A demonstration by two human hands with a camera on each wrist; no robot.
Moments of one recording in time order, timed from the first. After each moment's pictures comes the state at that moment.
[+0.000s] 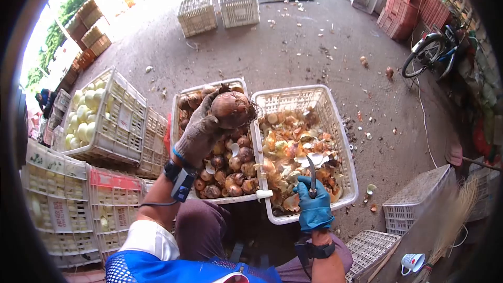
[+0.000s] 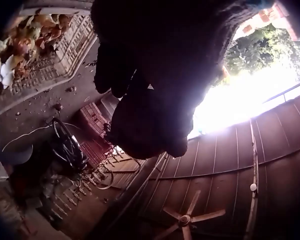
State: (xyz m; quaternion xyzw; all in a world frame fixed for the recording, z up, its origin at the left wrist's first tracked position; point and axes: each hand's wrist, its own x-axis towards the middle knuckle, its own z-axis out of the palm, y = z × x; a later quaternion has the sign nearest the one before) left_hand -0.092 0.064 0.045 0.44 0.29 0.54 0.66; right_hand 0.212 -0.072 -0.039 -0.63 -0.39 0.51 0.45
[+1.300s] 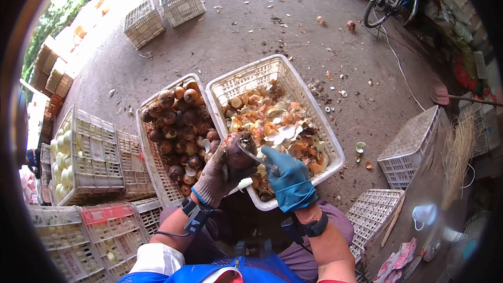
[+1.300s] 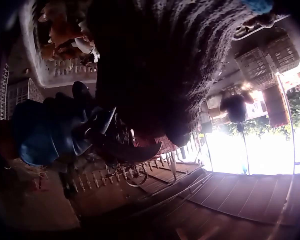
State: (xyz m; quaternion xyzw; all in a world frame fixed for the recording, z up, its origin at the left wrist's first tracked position) left_hand 0.015 -0.008 -0.052 0.14 0.25 0.42 0.86; right_hand 0.218 -0.054 -0.016 -0.62 -0.66 0.24 0.35
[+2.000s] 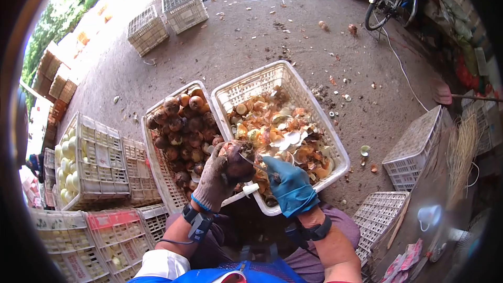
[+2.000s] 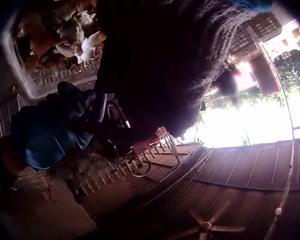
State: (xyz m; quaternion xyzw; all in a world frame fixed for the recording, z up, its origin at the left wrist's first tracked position) left_hand 0.004 -0.003 -0.025 0.24 0.32 0.47 0.79; right_hand 0.209 -0.054 -0.024 -0.59 -0.67 0.27 0.36
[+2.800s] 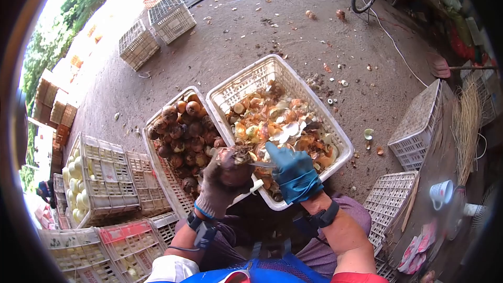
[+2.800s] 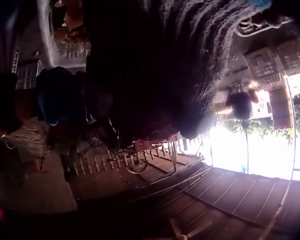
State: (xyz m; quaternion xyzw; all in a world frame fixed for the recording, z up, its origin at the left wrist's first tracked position) left_hand -0.002 -0.013 -0.022 0.28 0.30 0.38 0.83; right_hand 0.221 -0.049 -0.026 -0.60 -0.73 0.13 0.31
